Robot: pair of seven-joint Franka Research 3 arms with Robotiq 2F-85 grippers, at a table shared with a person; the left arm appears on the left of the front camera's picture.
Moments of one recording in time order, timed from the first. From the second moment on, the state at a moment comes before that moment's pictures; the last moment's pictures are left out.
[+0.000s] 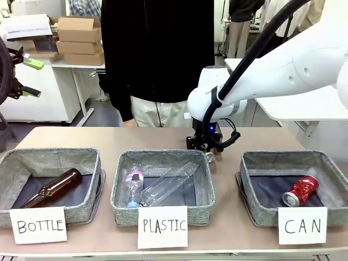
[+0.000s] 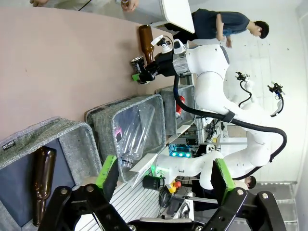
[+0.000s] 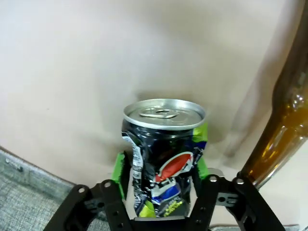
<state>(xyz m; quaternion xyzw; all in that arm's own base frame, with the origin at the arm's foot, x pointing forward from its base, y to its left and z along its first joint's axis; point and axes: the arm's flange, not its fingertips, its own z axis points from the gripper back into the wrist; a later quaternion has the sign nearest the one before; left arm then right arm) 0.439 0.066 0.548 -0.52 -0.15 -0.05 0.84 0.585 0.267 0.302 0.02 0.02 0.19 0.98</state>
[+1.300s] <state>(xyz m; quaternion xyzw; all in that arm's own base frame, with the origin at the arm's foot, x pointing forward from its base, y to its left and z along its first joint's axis) 0.439 0.066 0.549 -0.52 -0.15 -0.05 0.84 0.548 0.230 0.432 0.04 -0.02 0.19 0.98</state>
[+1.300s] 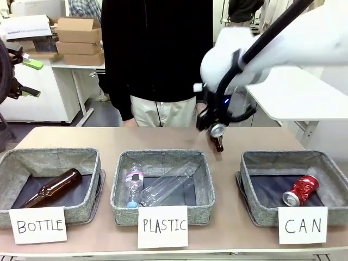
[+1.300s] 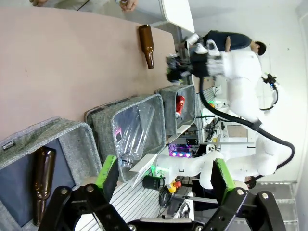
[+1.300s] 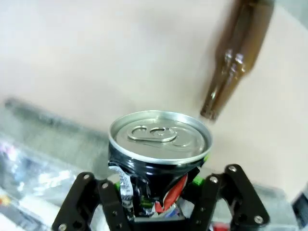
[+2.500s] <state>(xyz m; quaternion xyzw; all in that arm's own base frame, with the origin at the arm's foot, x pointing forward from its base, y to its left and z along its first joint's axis) 0.439 0.066 0.549 -0.52 -0.15 -0.05 0.84 0.375 -0.010 0.400 0.15 0.05 0.03 0.99</state>
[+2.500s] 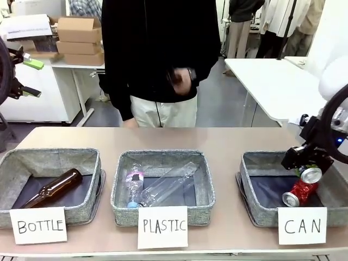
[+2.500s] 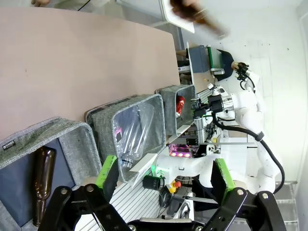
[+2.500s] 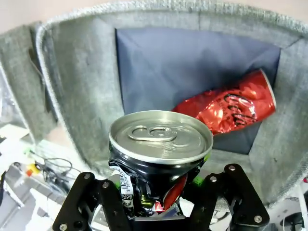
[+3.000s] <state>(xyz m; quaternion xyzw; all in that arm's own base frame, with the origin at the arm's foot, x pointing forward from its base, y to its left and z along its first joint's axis) 0.439 0.066 0.549 -0.52 -0.15 -0.05 0.84 0.379 -0.005 0.408 0.15 0.04 0.03 0.99</state>
